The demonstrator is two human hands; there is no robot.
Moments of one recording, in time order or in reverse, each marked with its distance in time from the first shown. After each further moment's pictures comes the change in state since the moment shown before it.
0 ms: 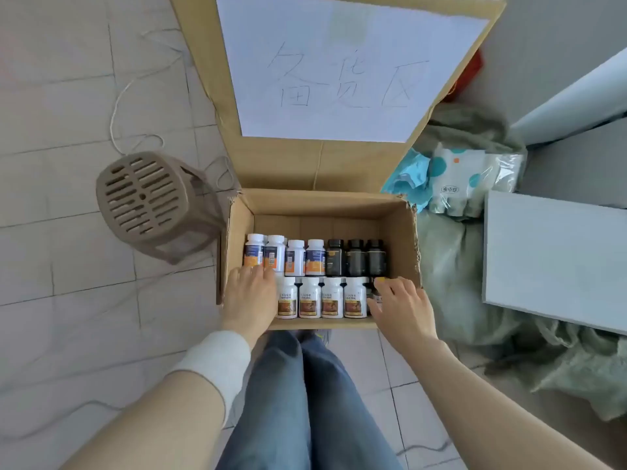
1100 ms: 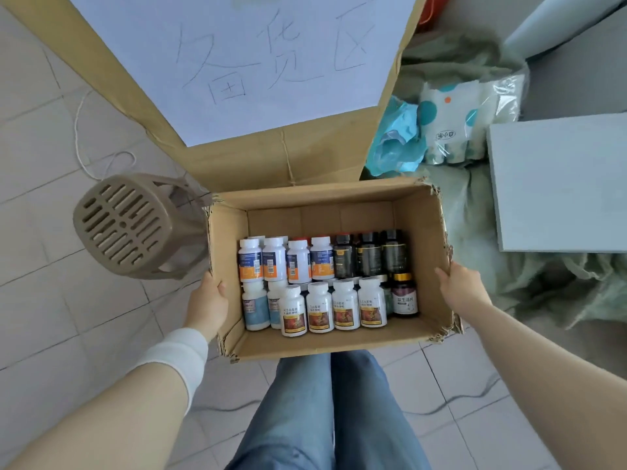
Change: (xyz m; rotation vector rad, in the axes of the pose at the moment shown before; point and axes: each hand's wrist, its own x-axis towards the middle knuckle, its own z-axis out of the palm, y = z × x) left_hand 0.047 -0.046 0.019 -0.687 -0.194 -0.477; right_hand 0.038 0.094 0.042 0.602 -0.147 0.577
